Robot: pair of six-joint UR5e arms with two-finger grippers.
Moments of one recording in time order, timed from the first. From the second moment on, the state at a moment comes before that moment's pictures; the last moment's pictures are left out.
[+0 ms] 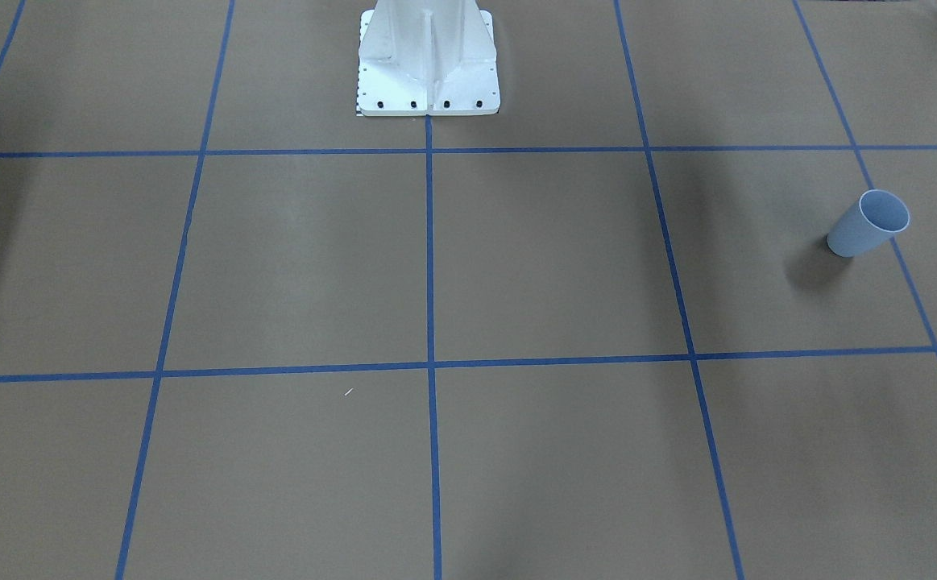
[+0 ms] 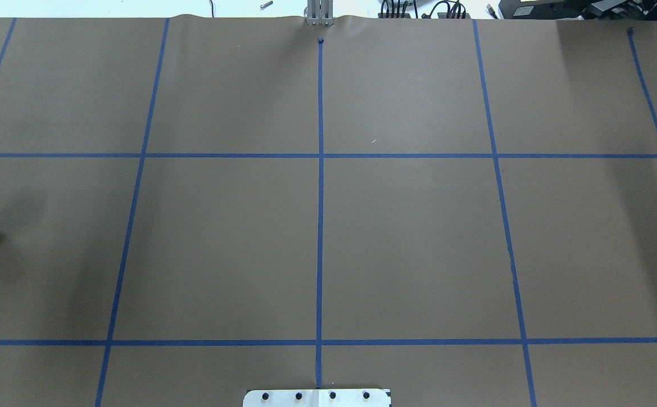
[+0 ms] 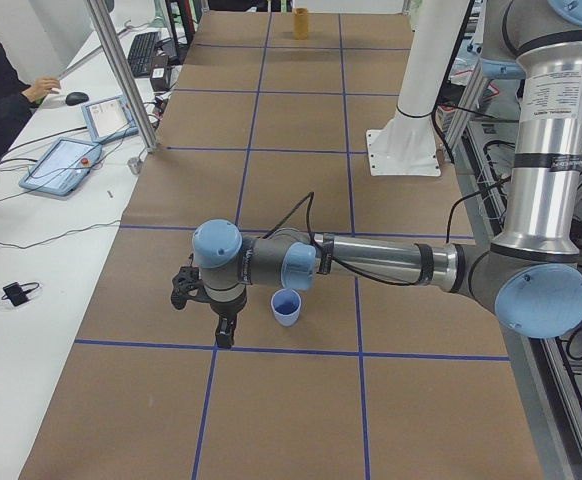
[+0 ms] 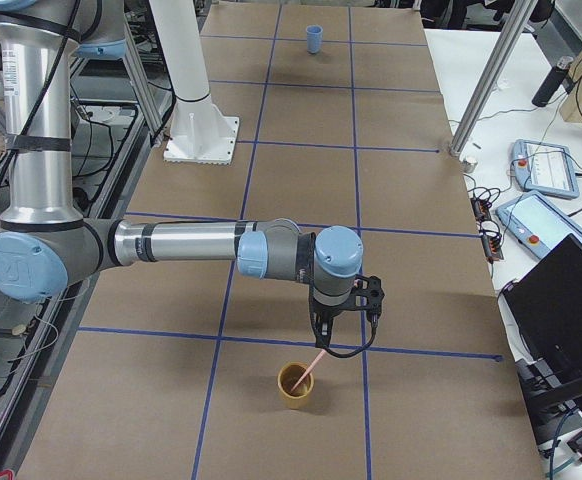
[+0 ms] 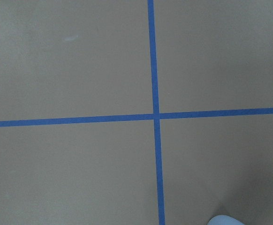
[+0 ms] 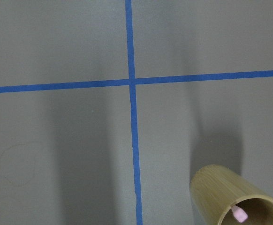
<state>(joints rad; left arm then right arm) -1.55 -1.61 -1.61 -1.60 -2.33 -0.03 1.60 -1.61 1.69 -1.68 2.36 0.01</state>
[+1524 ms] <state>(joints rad) -1.48 -1.61 -1.69 -1.61 -2.38 -0.07 1.61 -1.62 1.70 -1.68 2.37 0.02</state>
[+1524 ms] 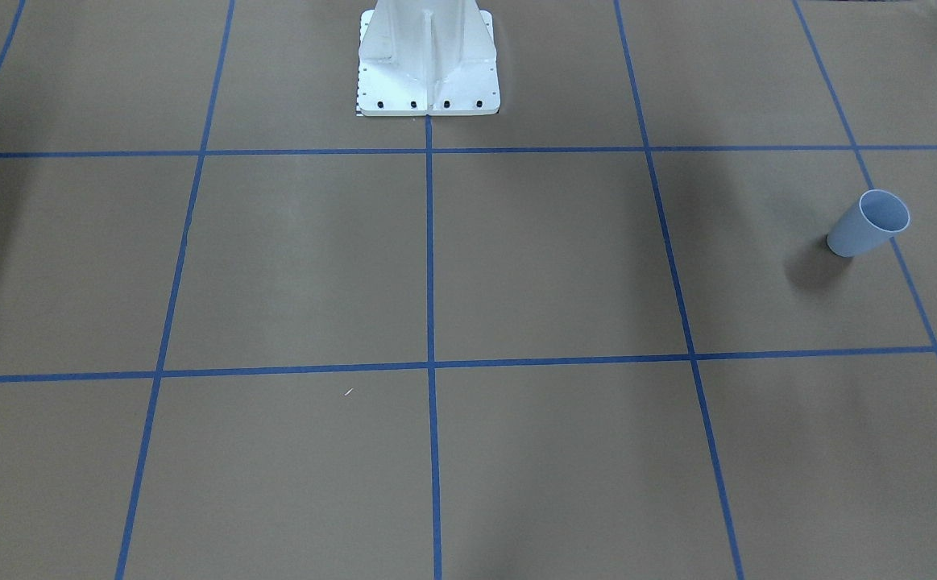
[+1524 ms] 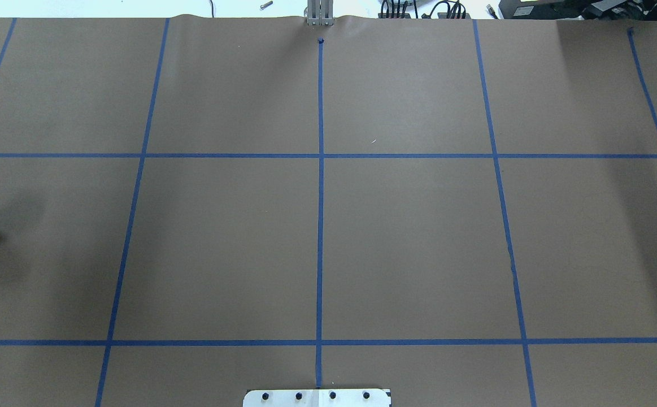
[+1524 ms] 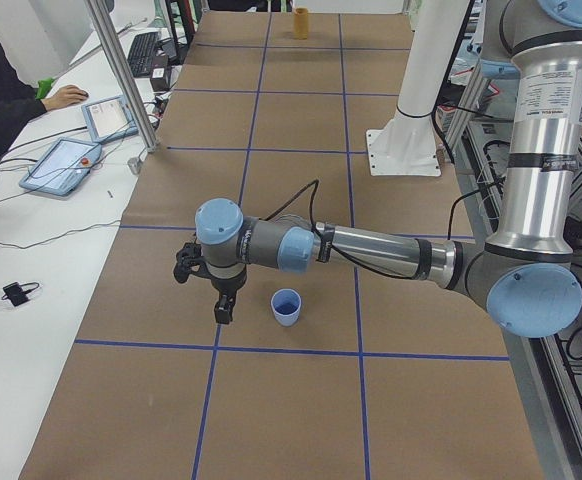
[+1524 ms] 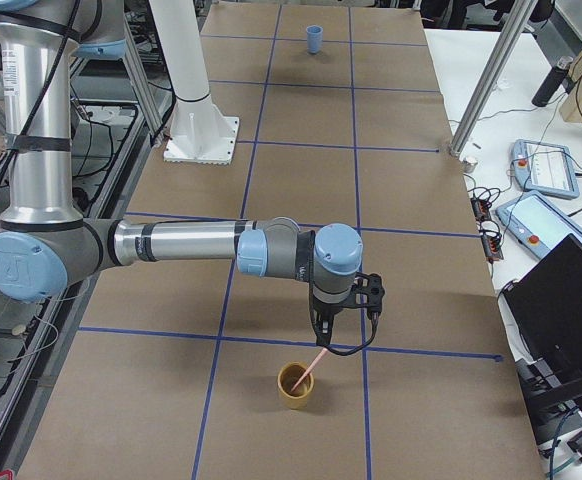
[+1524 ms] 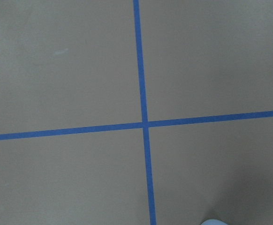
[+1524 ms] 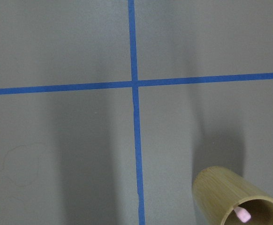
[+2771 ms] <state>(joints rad) -1.37 -1.38 -1.68 -1.94 -2.40 -0.24 1.60 -1.61 1.70 -1.68 2.37 0.02</state>
